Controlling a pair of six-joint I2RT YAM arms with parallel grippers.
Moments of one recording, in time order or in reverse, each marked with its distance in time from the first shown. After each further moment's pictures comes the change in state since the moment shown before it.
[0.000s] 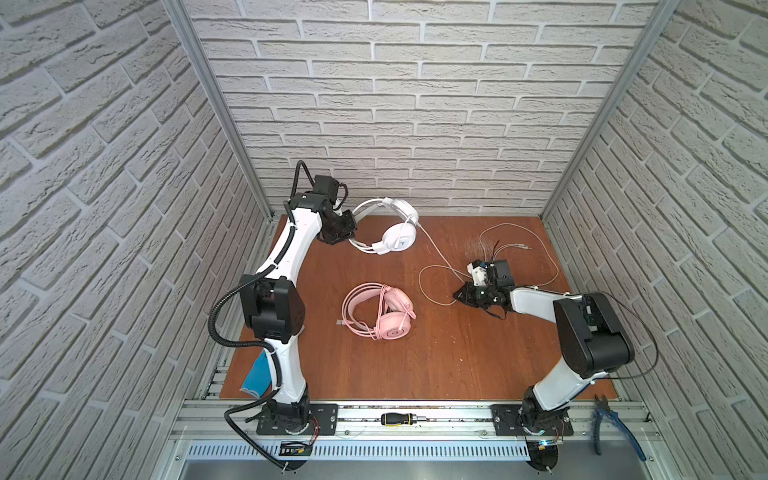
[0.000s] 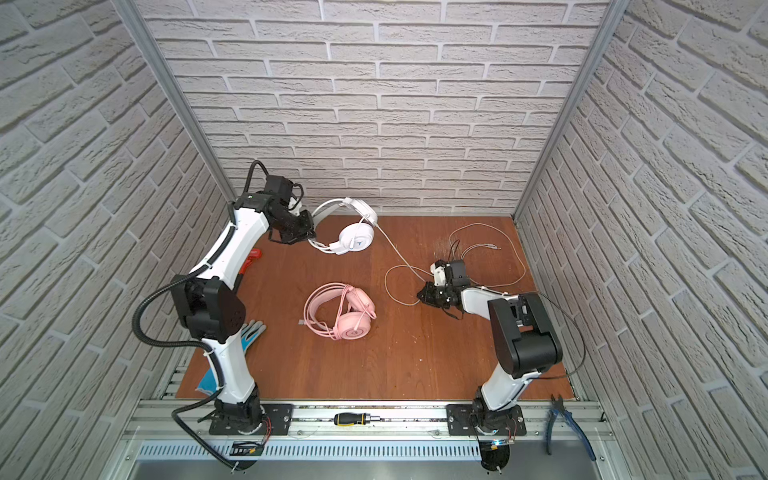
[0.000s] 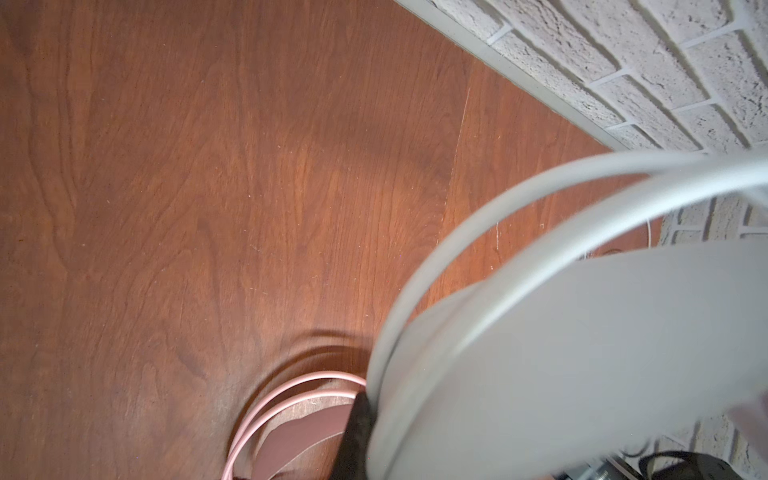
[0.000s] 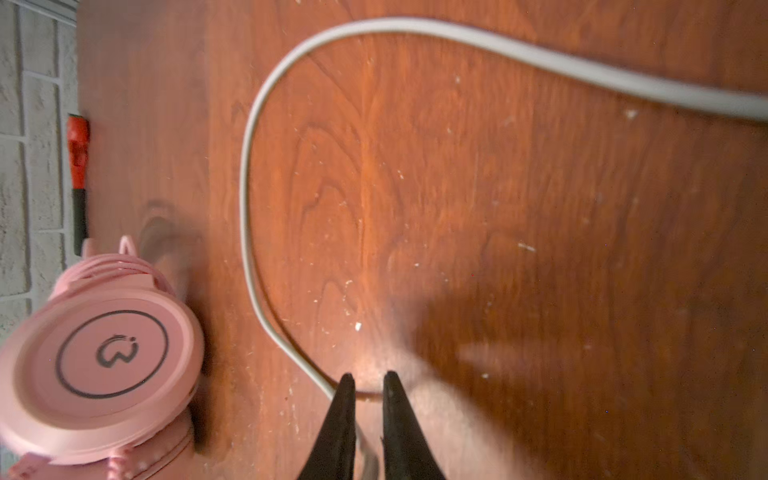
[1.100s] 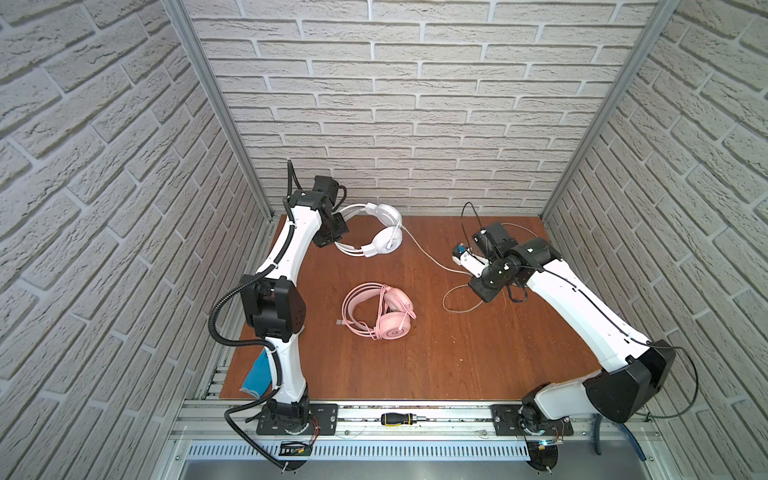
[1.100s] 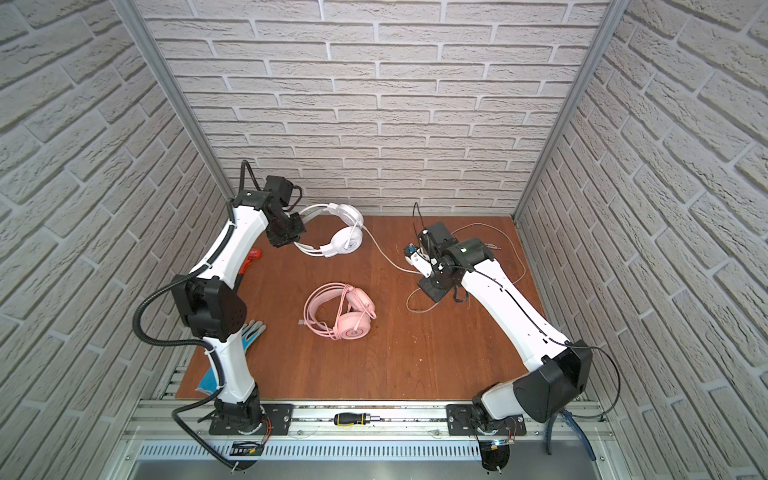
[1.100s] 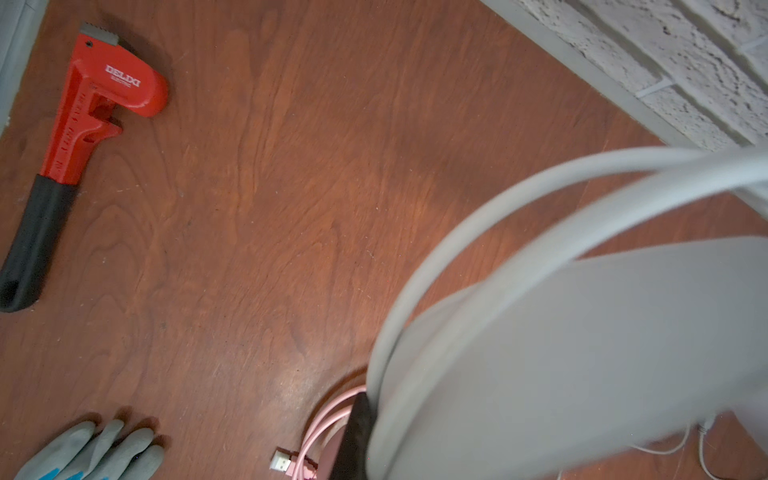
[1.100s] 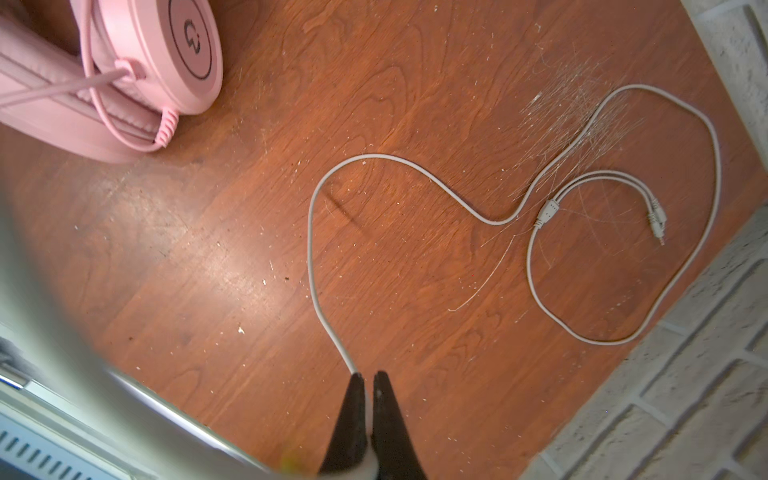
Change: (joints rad) left arm -0.005 0.032 0.075 -0.150 -0.313 -0.093; right arm 0.352 -0.154 0.754 -1.251 0.599 -0.750
